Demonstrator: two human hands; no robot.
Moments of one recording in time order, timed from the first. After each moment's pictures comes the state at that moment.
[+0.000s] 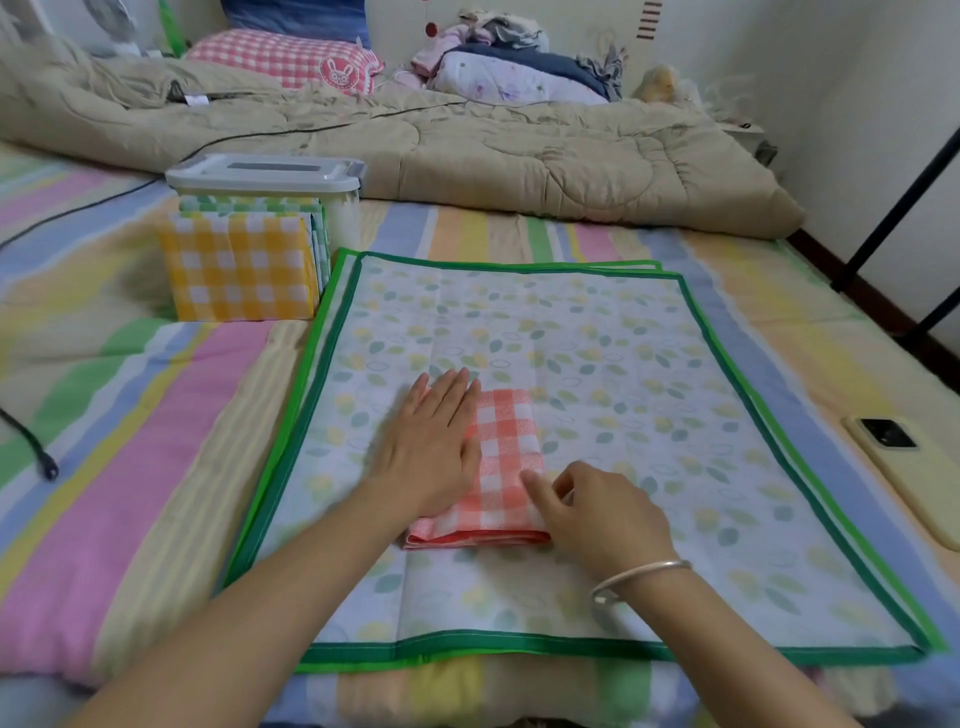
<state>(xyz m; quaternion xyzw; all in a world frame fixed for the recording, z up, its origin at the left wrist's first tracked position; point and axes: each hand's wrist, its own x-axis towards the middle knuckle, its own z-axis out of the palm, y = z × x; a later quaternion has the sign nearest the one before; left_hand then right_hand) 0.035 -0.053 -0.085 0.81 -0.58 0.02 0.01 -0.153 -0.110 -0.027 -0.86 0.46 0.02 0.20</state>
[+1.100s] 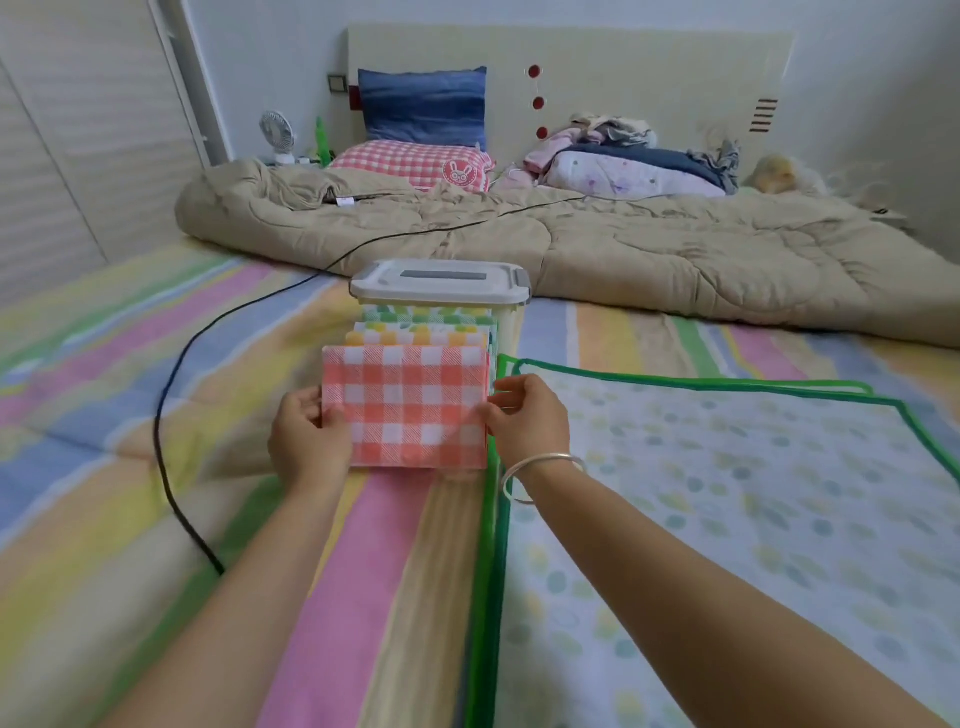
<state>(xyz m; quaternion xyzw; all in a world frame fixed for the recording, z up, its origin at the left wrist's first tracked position) 0.296 0.045 -0.042 0.80 -0.01 0.07 0.60 0.171 -0.103 -0.010 -0.74 0.36 -0.27 0.50</state>
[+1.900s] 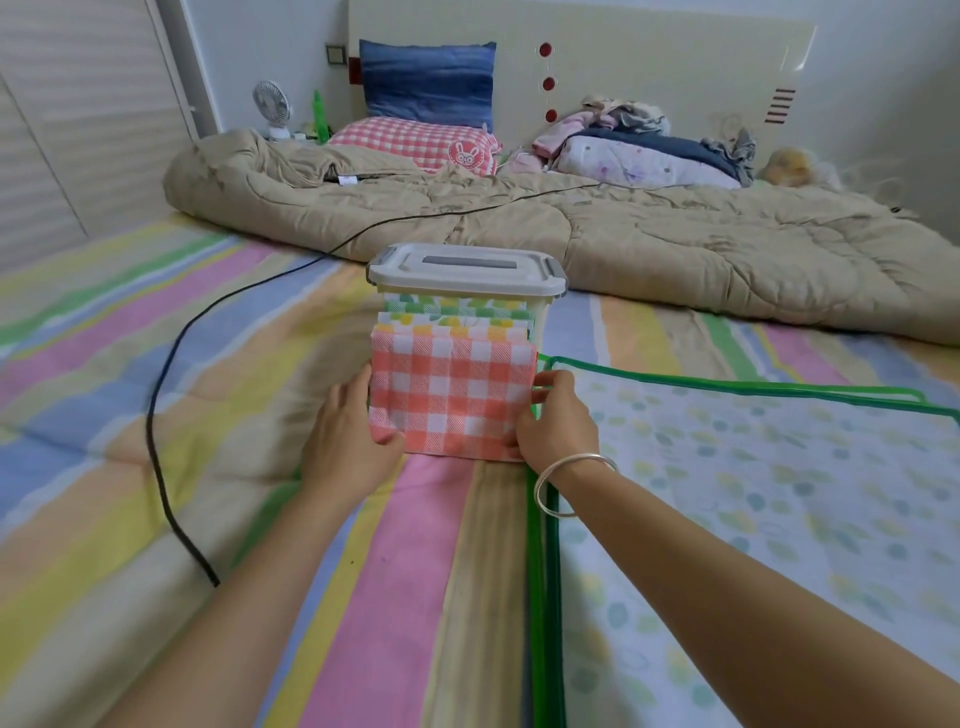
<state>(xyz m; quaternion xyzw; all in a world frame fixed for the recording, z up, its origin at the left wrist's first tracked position) 0.337 0.044 -0.068 0.90 -0.26 0.02 0.35 0.211 -0.120 -0.038 -0.78 0.40 -0.22 0.42</state>
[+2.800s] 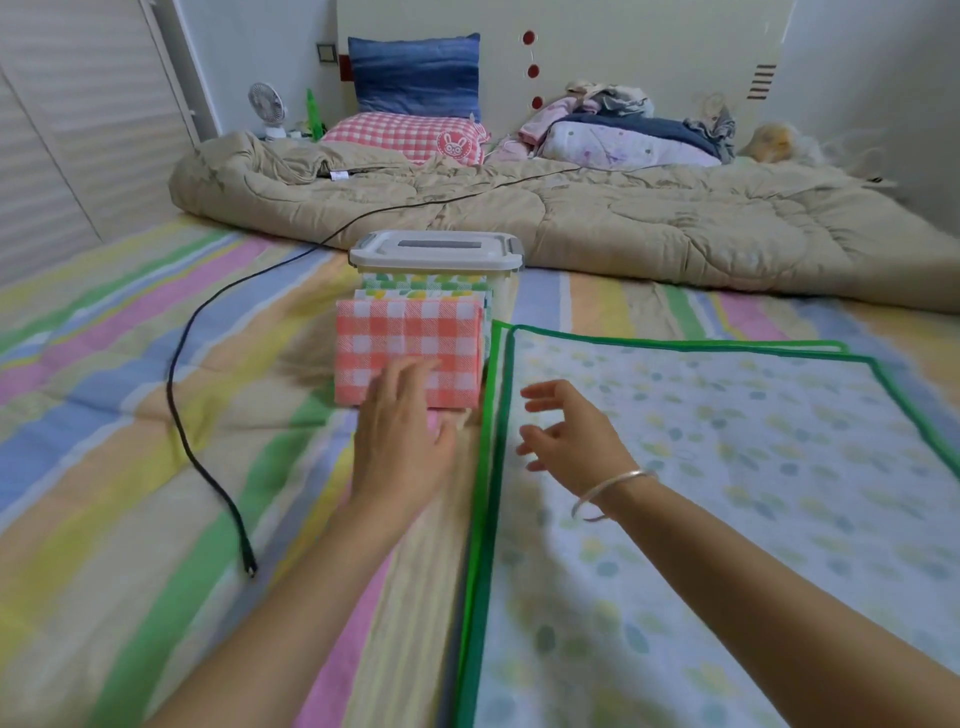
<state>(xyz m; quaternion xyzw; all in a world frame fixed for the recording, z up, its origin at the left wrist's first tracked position) 0.196 0.044 -0.022 0.83 -0.38 0.16 0.38 0.080 -0.099 -0.011 -0.82 0.28 -0.18 0.47</state>
